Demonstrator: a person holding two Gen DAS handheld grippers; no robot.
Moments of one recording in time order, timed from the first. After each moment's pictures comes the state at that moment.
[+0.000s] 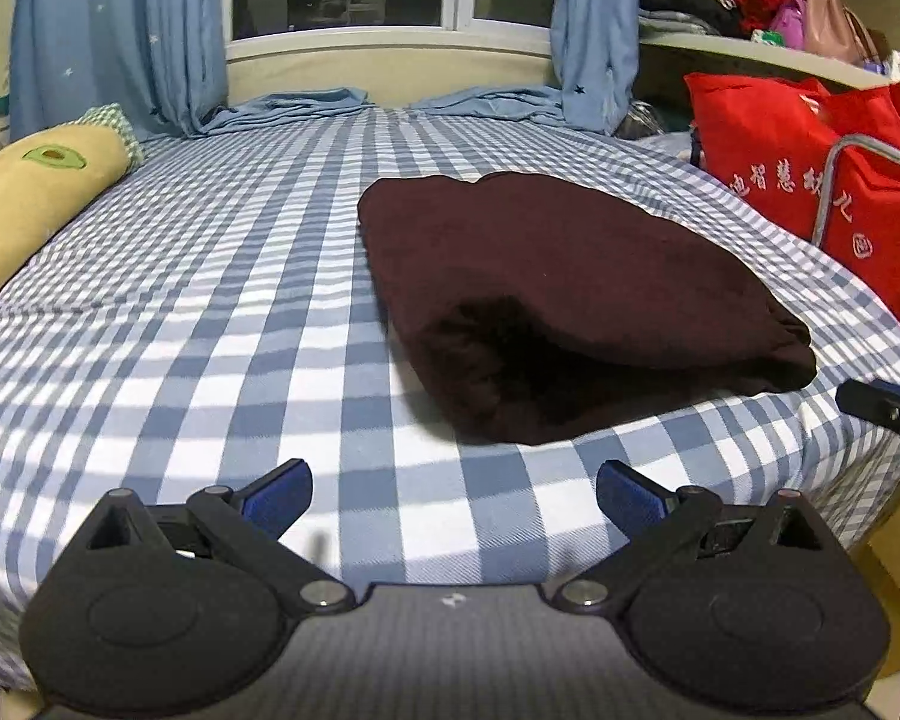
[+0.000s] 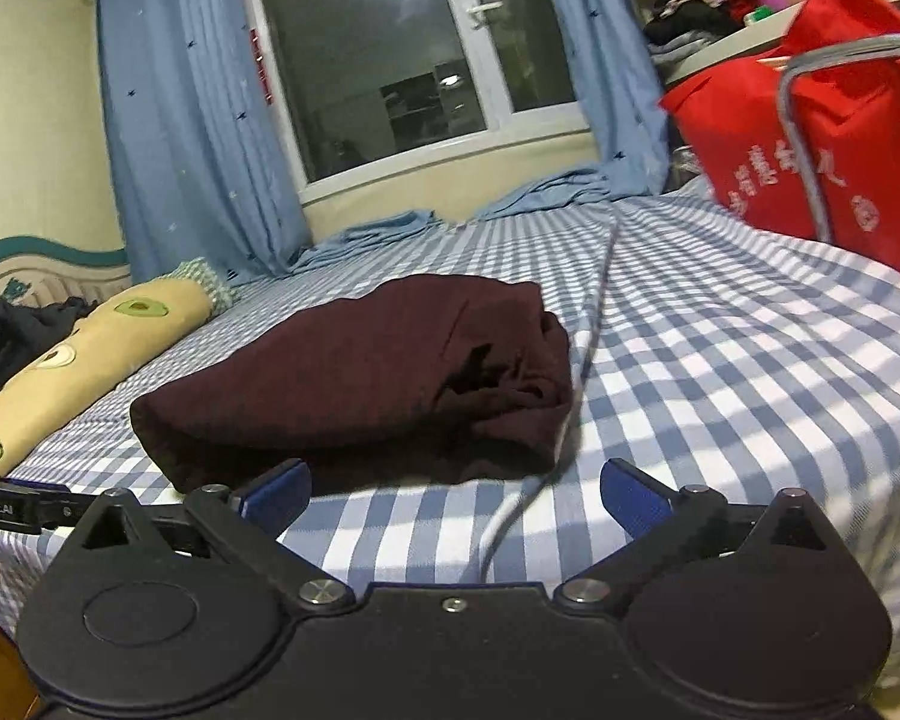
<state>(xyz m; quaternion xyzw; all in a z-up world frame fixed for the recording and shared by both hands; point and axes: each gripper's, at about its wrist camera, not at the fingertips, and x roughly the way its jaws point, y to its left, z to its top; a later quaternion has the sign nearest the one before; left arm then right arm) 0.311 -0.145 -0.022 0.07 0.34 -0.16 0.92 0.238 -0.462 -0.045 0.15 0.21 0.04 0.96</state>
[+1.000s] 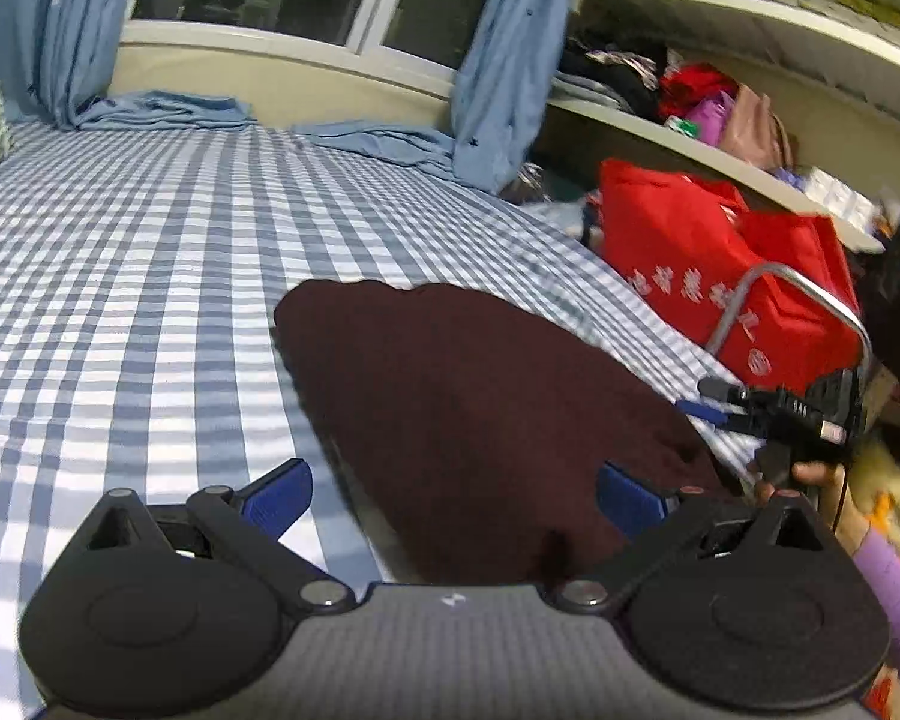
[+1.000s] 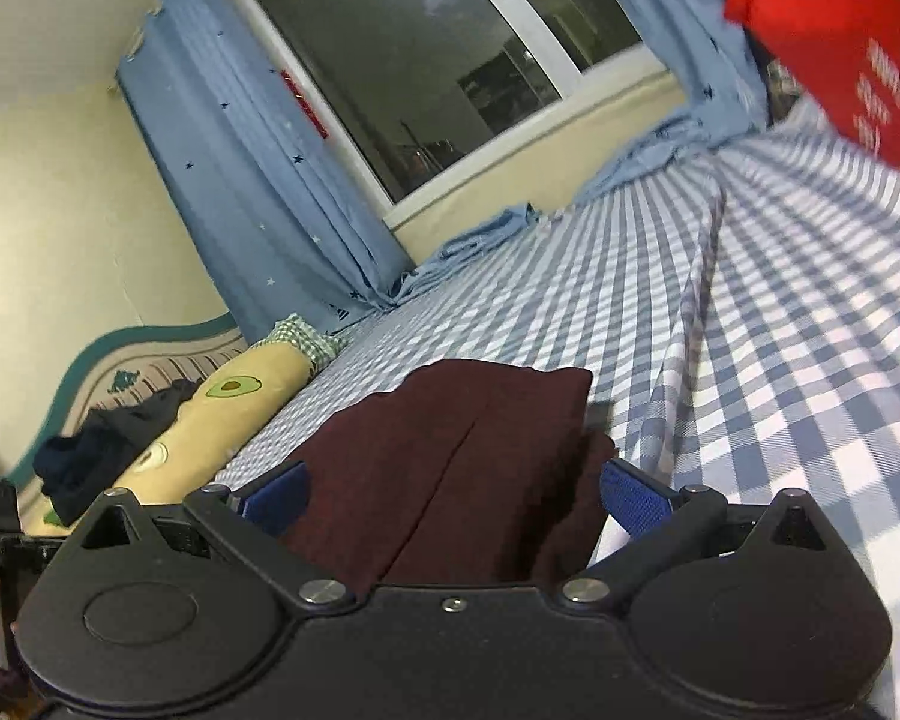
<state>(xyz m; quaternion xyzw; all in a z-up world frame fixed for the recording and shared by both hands) 0.458 -0.089 0.018 -0.05 0.33 -0.32 0.89 0.415 -0.577 -0.056 0.30 0.21 0.17 0.92</state>
